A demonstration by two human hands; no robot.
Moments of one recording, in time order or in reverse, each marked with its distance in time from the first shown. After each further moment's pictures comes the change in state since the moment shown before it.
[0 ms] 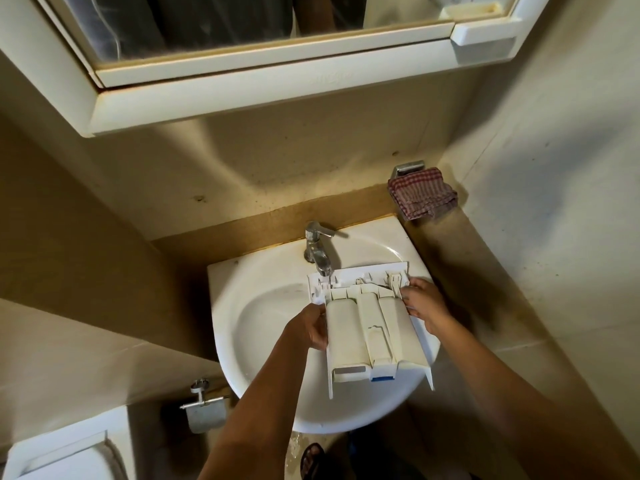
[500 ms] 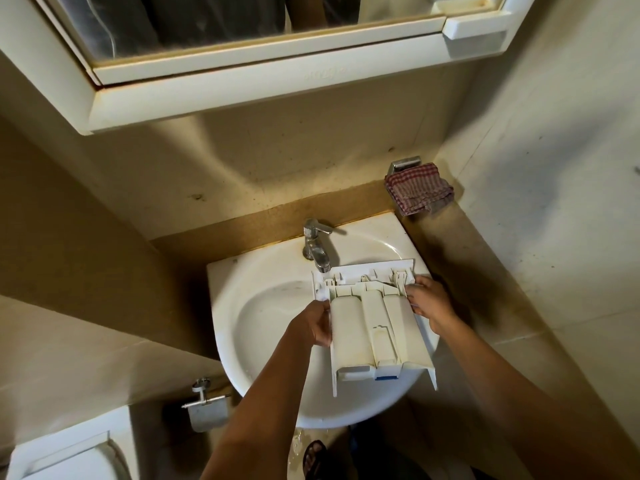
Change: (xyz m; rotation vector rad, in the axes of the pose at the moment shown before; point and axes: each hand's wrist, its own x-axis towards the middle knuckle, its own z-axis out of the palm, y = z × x) left_hand 0.000 -0.006 0.007 0.006 -0.023 0.027; right_hand -0.009 0.006 -0.008 -0.006 0.043 -0.016
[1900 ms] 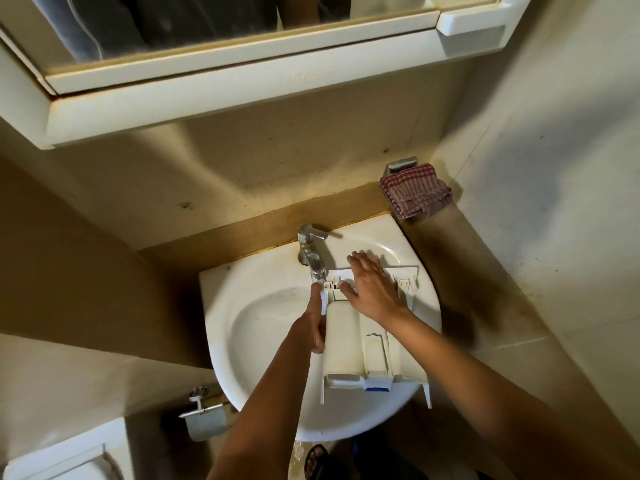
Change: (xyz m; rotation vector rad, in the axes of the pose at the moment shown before) left_hand 0.016 0.009 0.005 0.204 0.114 0.209; right_hand -0.019 -0.046 0.077 -0.897 -0.058 -0.797
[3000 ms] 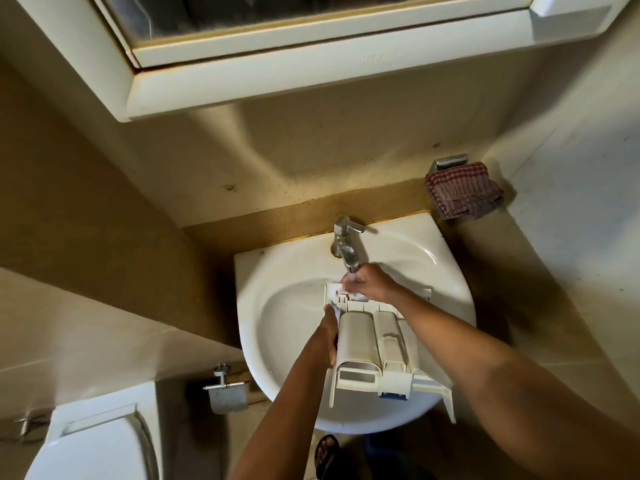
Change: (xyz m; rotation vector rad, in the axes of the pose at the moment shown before) left_hand -0.026 -0.035 -0.020 -0.120 0.044 -0.003; right_hand 0.053 -0.011 0.042 0.503 -0.480 0.051
